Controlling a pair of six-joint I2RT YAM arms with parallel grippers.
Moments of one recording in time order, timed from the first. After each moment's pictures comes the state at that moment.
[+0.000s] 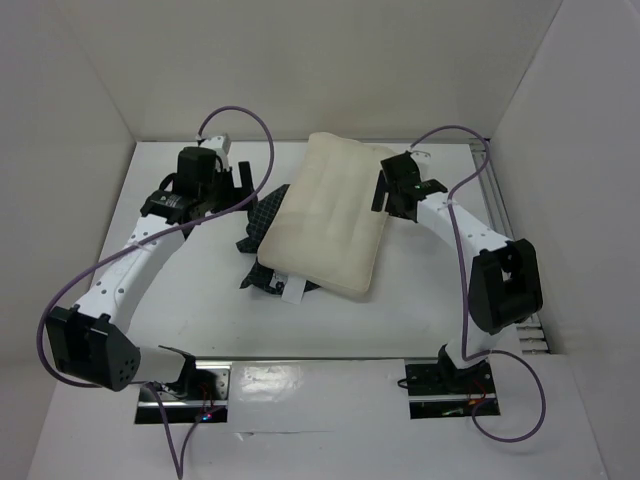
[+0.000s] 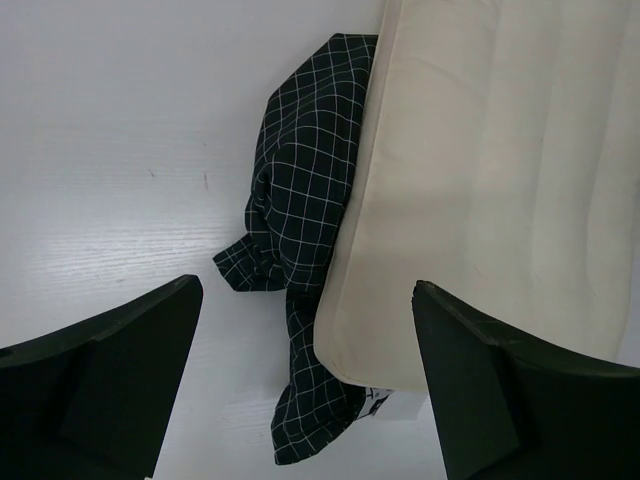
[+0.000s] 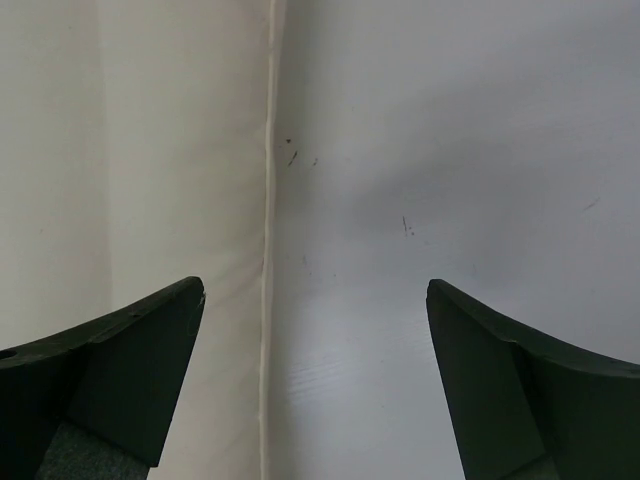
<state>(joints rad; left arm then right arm) -0.26 1.34 1.28 -0.56 -0.04 -0.30 0.34 1.64 1.27 -0.54 0.43 0.51</state>
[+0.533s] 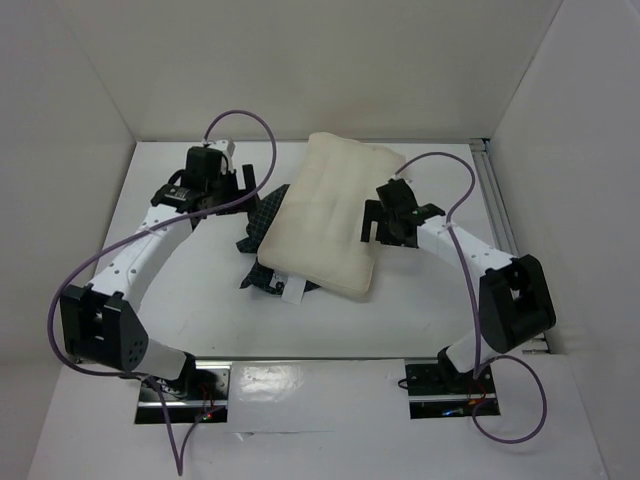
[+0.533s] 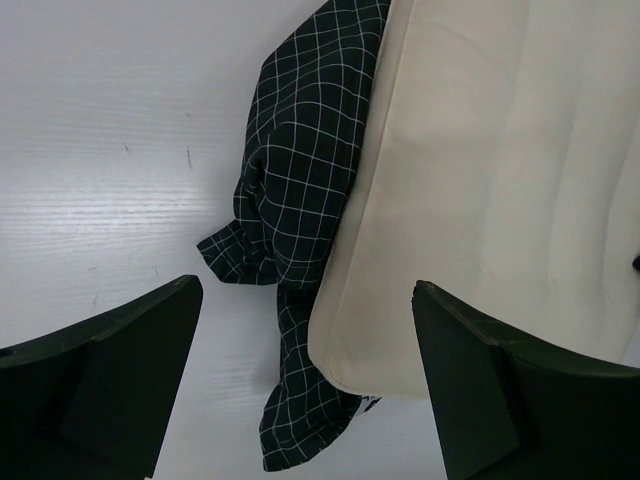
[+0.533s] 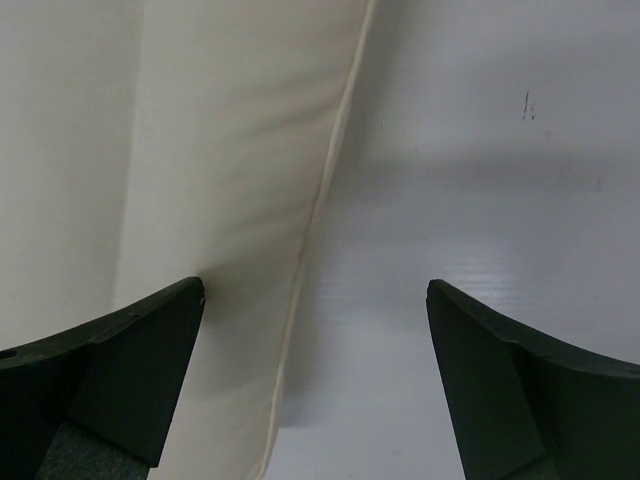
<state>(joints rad) -0.25 1.43 1.28 -0.57 0.01 -0.33 0.41 1.54 1.08 -0.50 0.22 0.49</state>
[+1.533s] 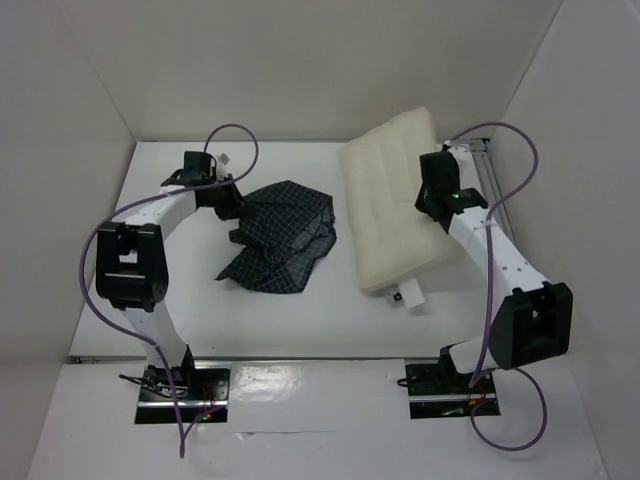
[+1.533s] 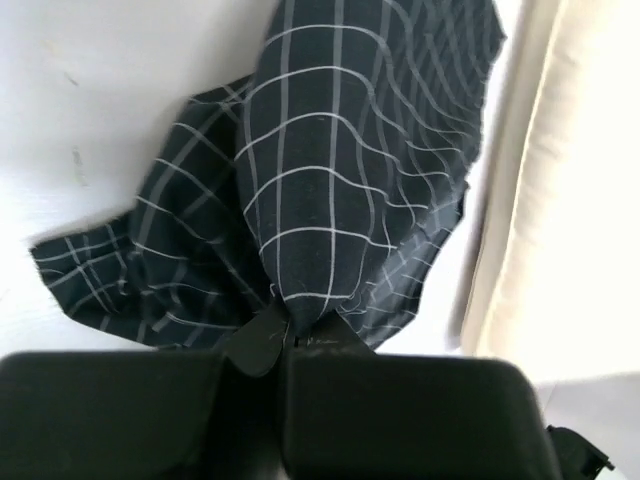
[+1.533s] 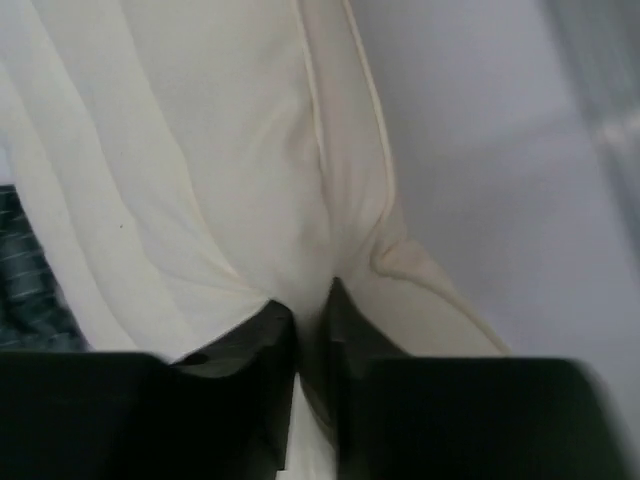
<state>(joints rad) -0.05 1.84 1.32 -0.43 0.49 -0.50 0.23 1.42 1.18 -0.50 0.39 0.44</state>
